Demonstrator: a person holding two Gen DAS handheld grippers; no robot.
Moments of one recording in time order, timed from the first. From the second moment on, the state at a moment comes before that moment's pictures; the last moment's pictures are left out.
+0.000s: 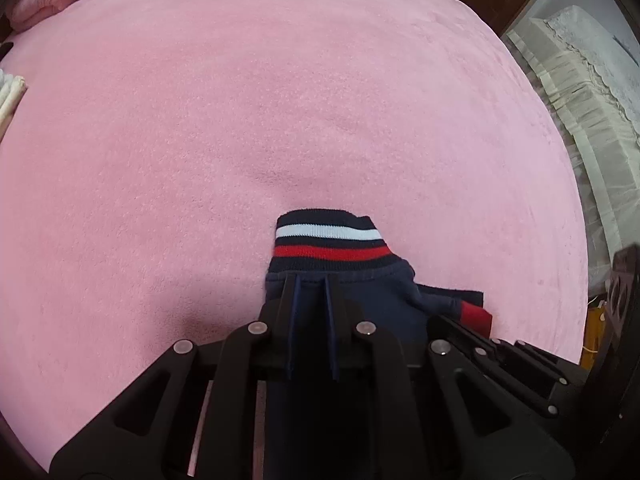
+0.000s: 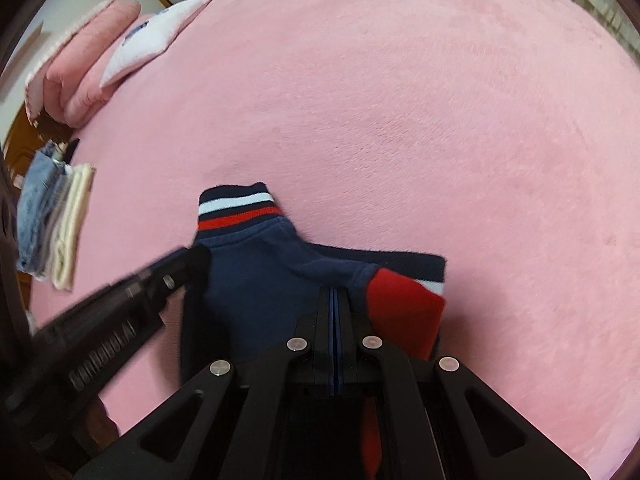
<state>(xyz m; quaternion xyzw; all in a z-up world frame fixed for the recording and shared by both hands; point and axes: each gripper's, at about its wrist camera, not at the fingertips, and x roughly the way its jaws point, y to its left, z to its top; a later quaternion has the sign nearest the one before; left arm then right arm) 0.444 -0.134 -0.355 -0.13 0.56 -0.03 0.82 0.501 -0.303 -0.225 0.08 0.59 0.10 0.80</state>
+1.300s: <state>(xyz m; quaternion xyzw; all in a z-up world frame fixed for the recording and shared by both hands) 0.283 -0.145 -0.249 0.02 0.59 -0.01 0.81 0.297 -0.399 -0.131 0.12 0.61 -0.02 0.79</state>
